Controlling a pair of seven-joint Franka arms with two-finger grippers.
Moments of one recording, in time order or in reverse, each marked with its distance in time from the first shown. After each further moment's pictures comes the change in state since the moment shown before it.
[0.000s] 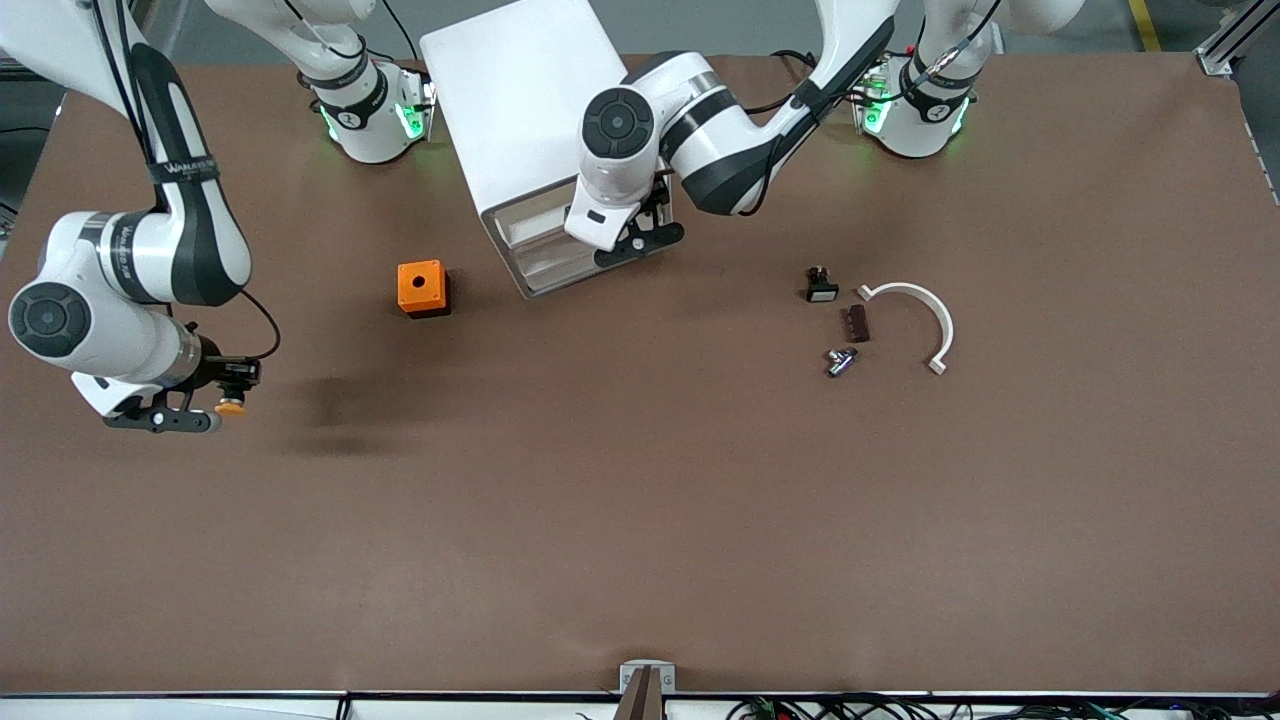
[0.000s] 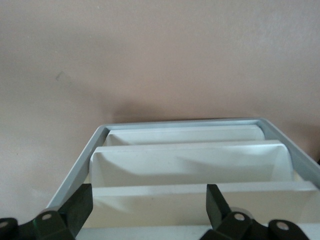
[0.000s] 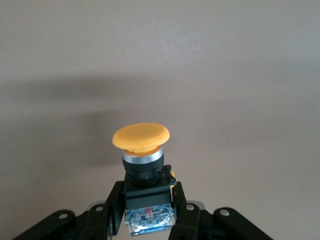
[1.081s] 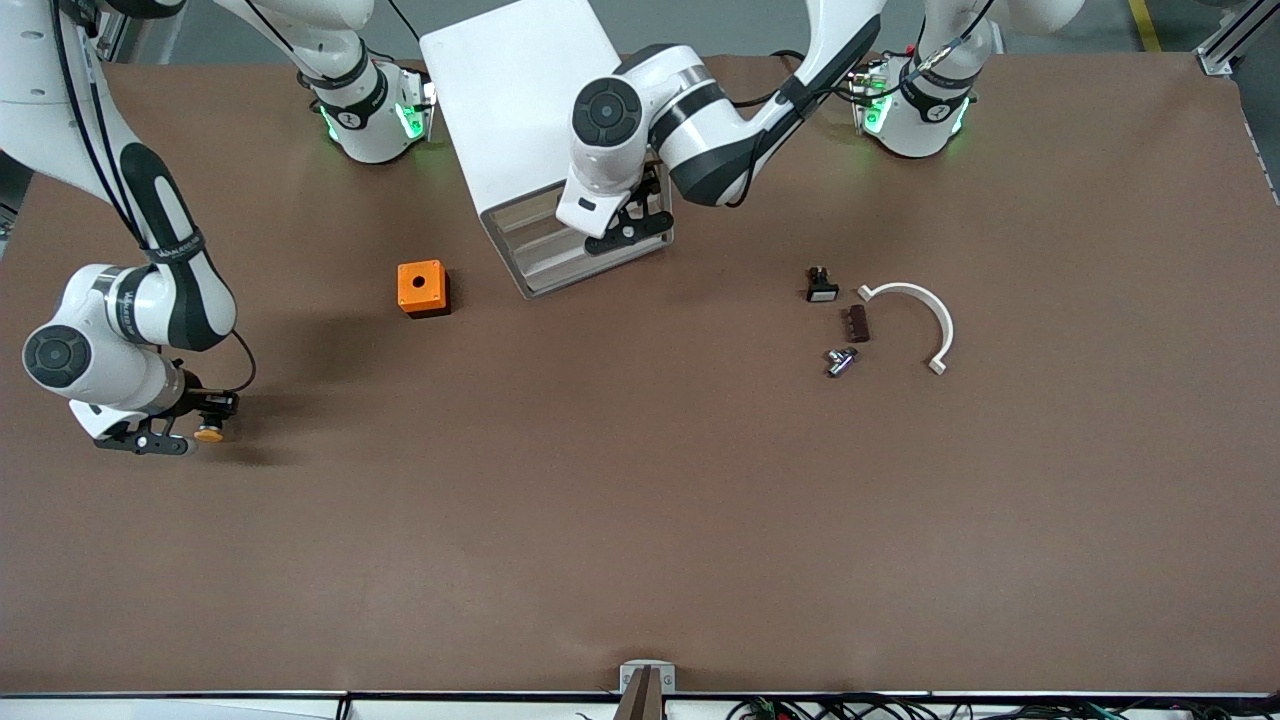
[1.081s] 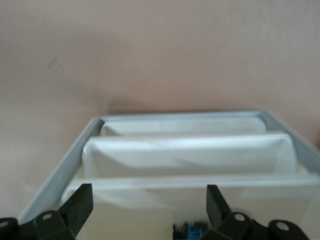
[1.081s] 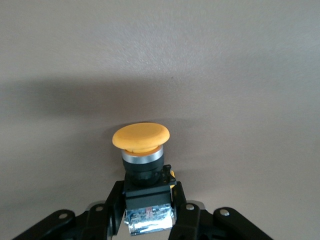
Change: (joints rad) left arm 0.018 0.003 -0.014 -0.020 -0.002 0.034 -0.026; right arm -0.179 0.261 -0.001 0.029 -0.077 0.299 -0.046
